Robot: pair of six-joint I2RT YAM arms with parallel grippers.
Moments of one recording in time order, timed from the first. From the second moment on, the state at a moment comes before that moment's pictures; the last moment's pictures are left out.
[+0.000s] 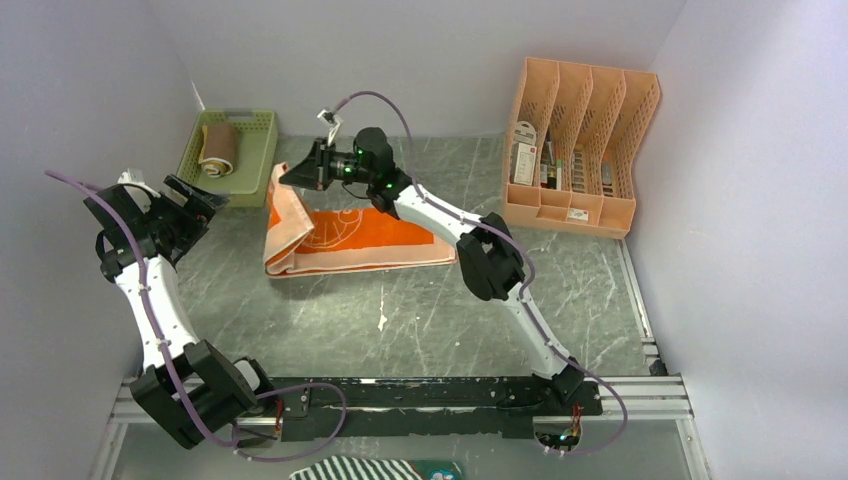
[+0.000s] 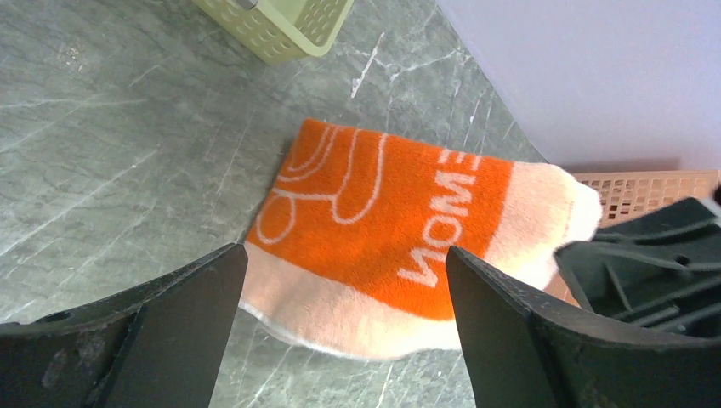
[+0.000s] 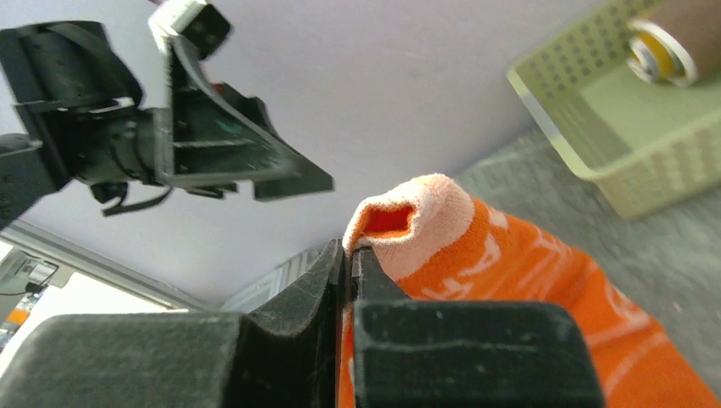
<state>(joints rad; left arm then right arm) 0.62 1.13 0.99 -0.48 0.57 -0.50 0.79 2.47 2.19 0.44 -0.70 0.77</state>
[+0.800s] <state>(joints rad) 0.62 1.15 0.95 -0.47 0.57 -0.48 0.54 2.17 1.46 0.66 -0.86 0.82</state>
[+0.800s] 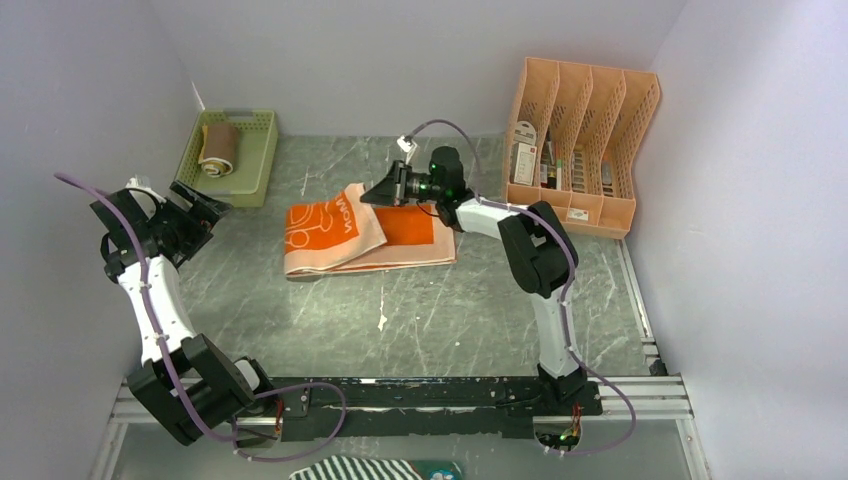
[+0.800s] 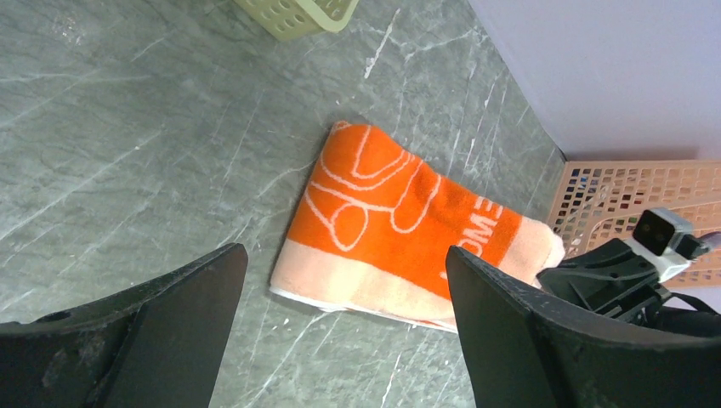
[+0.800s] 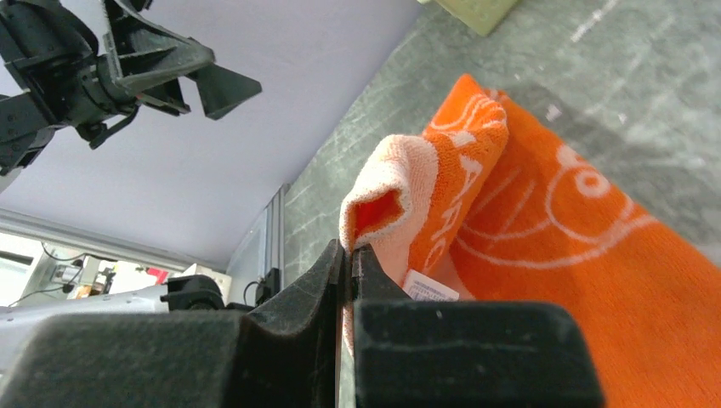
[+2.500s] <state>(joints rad) 0.55 1.17 0.93 -0.47 0.54 -0.47 0.35 1.87 1.22 0.17 -0.53 0.67</state>
